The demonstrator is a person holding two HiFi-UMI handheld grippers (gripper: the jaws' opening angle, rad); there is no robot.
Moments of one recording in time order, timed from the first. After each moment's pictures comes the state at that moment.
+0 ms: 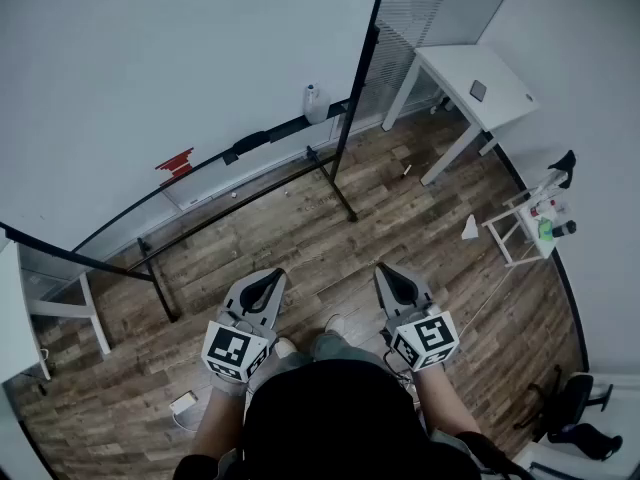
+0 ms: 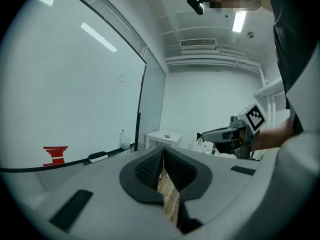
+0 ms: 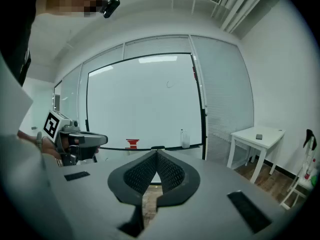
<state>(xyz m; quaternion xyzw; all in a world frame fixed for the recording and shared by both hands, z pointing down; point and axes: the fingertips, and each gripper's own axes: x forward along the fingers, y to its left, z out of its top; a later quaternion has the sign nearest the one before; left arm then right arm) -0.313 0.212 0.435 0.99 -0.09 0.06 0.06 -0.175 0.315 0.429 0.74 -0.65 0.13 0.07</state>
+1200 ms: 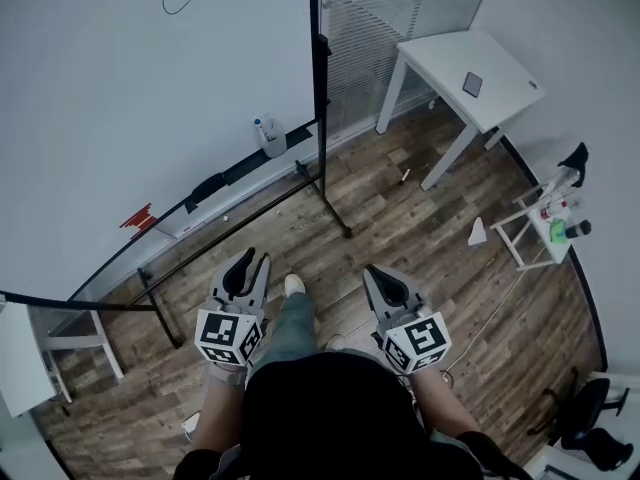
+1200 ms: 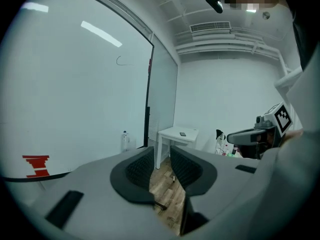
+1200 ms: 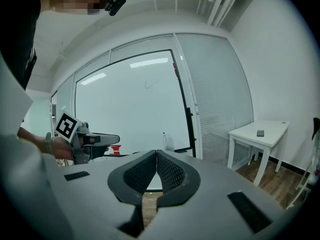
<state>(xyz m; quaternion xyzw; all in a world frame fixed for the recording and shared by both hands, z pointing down) -0.128 0.132 0.455 0.98 -0.17 0.10 0.06 -0.007 0.283 0.448 0.74 -0.66 0.13 0.03</state>
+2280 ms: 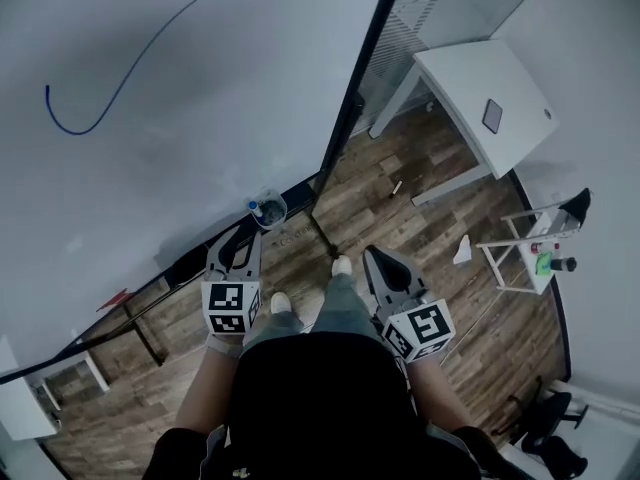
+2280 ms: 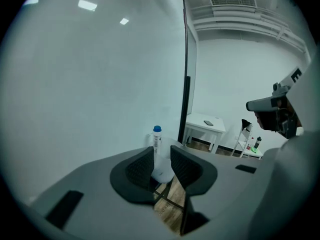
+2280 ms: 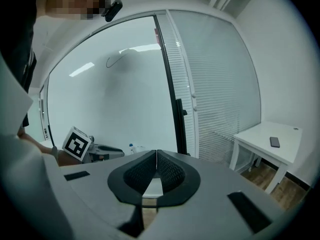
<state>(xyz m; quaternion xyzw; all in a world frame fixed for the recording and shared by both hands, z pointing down) 0.052 -0.127 0.546 0.96 -0.21 0.19 0.08 0.174 0.039 0.455 0.74 -0.65 0.16 0.07</state>
